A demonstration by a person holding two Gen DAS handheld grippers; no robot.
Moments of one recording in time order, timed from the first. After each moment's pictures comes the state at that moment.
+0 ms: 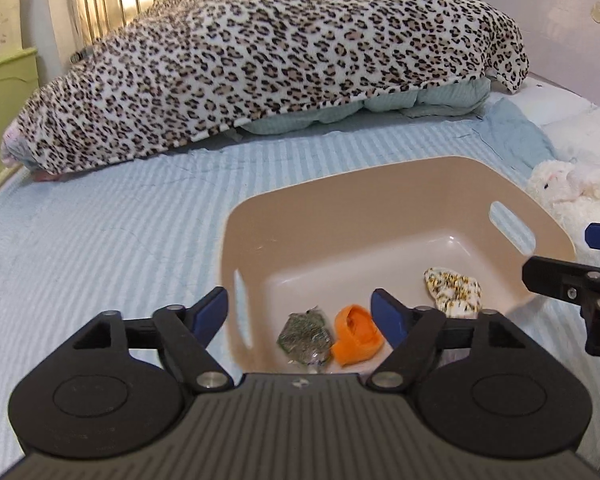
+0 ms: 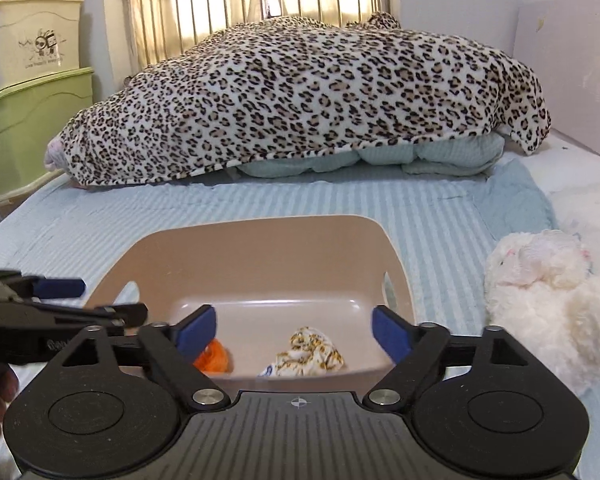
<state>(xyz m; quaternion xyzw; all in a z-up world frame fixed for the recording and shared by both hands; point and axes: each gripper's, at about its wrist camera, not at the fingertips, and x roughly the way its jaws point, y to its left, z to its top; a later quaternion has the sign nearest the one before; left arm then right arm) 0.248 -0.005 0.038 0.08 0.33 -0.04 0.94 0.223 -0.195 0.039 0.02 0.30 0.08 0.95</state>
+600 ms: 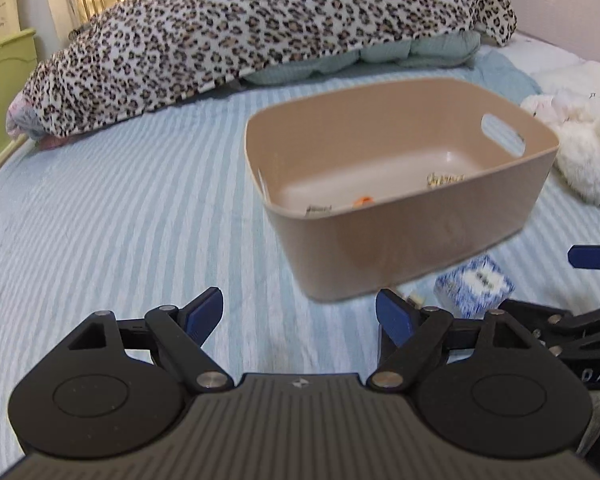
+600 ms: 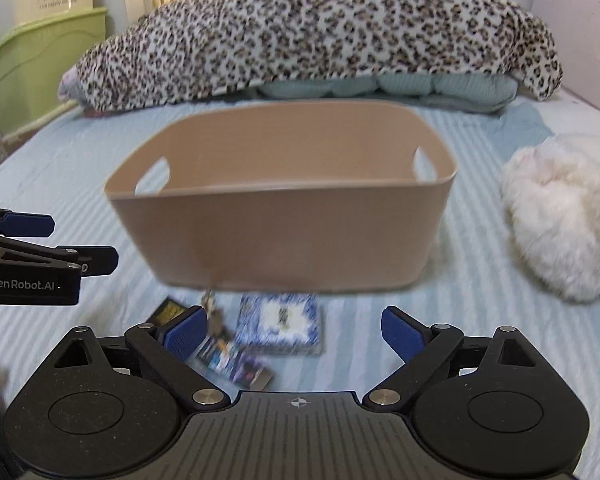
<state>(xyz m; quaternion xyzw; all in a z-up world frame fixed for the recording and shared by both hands) 0.186 0.030 -0.004 0.09 0.38 -0.05 0.92 0.160 -0.156 -0.024 0.00 0.38 0.09 0.92</state>
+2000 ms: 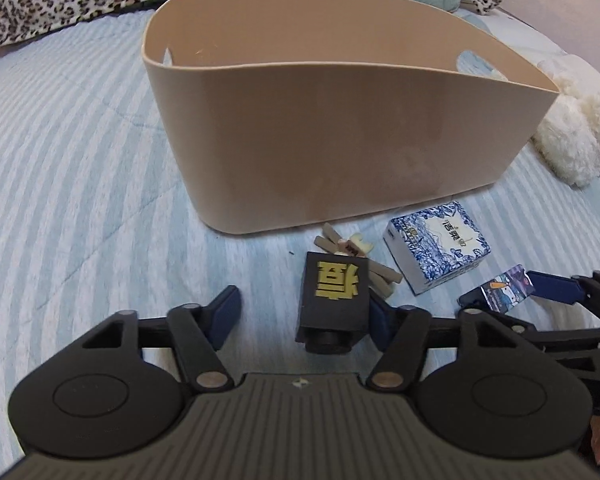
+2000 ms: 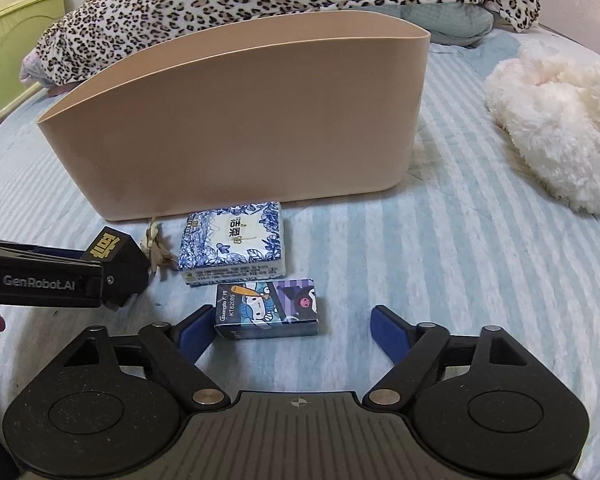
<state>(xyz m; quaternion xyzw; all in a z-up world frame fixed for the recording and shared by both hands) 0.214 0.011 -0.073 0.01 0.46 -0.13 0.88 0.165 -0.176 -0.081 0.03 0.43 0.06 0.90</state>
